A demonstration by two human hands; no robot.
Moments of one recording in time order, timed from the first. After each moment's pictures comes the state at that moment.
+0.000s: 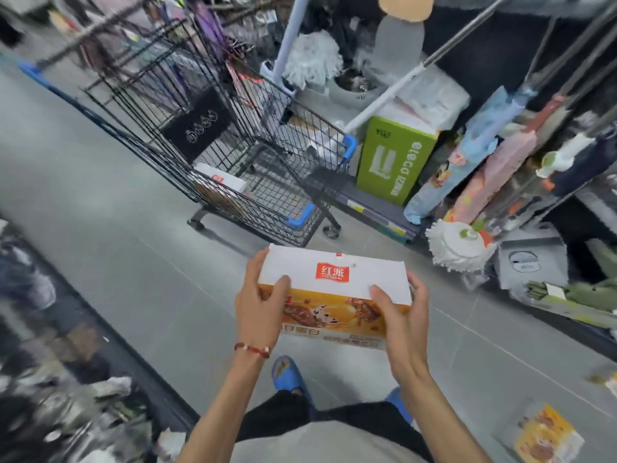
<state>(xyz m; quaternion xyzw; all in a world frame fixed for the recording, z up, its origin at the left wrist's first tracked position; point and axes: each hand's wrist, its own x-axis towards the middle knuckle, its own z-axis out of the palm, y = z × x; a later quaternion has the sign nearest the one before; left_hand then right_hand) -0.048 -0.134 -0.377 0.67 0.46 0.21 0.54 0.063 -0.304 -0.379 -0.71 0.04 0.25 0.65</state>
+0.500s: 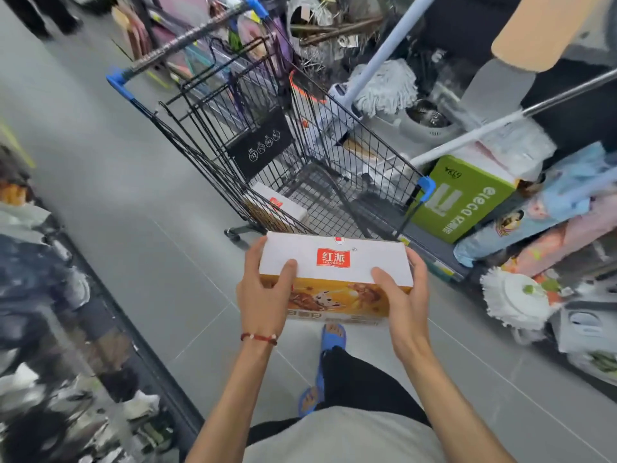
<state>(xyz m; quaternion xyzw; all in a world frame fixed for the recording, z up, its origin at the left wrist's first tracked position) -0.061 0.063 -0.353 0.63 0.49 0.29 0.52 0.074 -0.076 -0.369 -0.71 -0.05 0.26 0.66</state>
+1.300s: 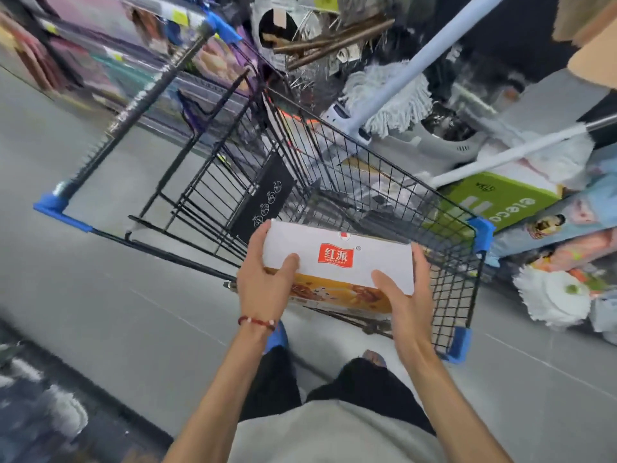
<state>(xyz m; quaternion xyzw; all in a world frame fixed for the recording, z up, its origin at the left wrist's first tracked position) 0.067 0.411 -0.375 0.69 0.44 0.16 0.56 0.149 0.226 -0.391 -0.73 0.04 0.19 0.66</state>
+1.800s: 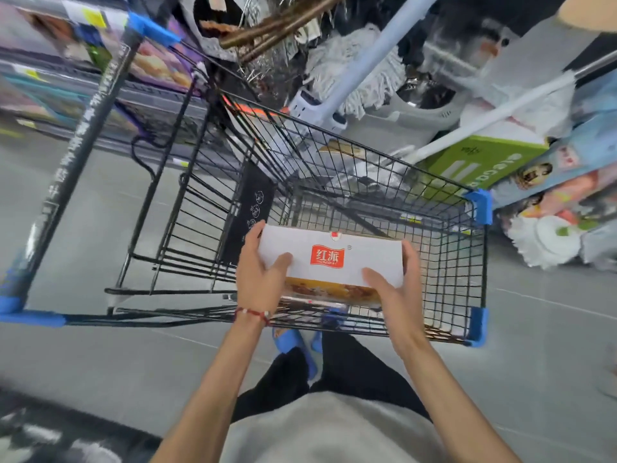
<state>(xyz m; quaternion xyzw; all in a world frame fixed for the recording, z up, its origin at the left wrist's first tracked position) 0.127 0.494 -0.407 0.70 0.39 0.02 0.60 0.167 0.287 -0.408 -0.75 0.14 0.18 0.62</state>
